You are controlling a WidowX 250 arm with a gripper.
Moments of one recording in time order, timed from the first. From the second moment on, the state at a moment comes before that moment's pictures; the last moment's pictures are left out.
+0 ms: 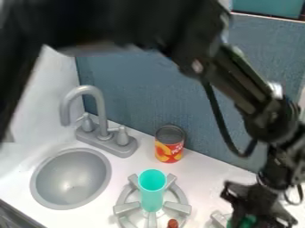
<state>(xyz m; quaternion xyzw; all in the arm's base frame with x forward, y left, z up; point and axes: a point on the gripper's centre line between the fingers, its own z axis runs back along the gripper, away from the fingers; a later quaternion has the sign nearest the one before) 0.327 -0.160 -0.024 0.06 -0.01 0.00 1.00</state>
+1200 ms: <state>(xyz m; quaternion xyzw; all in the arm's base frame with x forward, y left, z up) 0.380 -0.097 -0.077 0.07 0.02 0.09 0.99</state>
